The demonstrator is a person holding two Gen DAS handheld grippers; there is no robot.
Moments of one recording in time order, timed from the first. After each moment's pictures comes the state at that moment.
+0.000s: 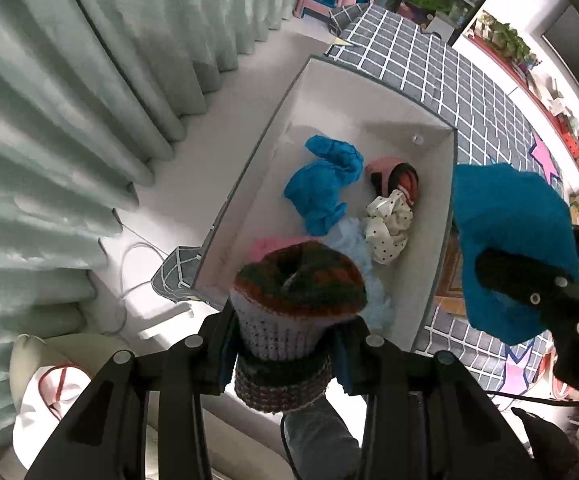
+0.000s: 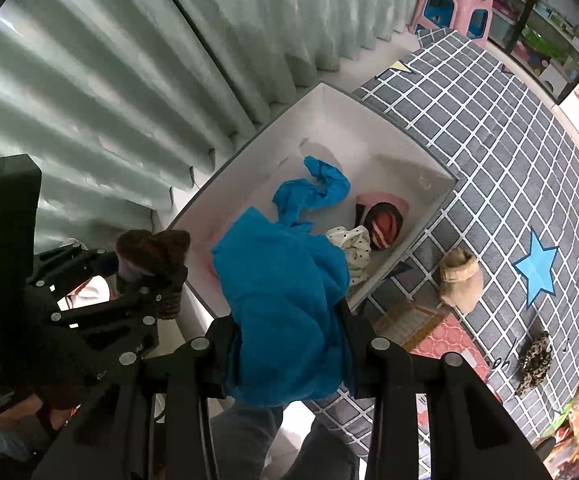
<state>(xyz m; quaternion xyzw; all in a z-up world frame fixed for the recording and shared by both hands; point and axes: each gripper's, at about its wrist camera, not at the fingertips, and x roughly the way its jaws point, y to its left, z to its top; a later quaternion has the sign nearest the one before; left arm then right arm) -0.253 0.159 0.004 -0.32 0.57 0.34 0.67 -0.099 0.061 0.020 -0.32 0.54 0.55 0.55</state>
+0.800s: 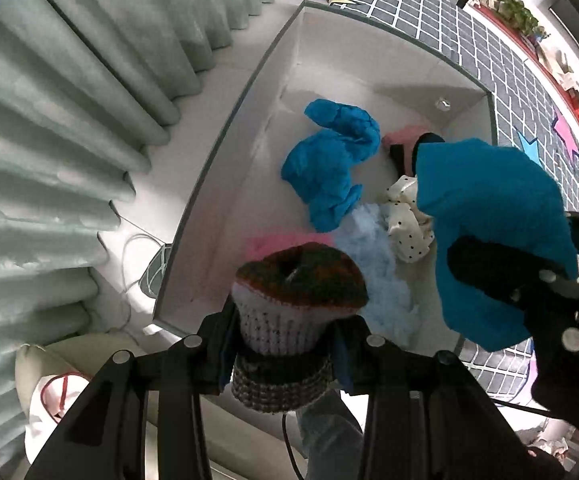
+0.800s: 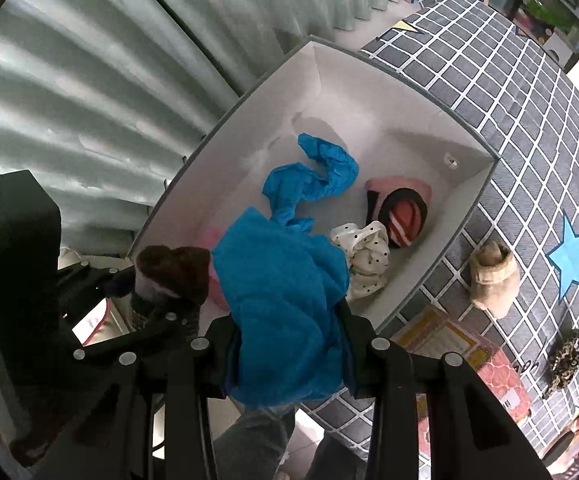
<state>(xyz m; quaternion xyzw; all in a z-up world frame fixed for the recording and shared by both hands) -0.231 0.170 -0.052 -0.31 0.61 0.34 0.64 -0.095 0.095 -0.038 -0.32 0.58 0.53 0.53</state>
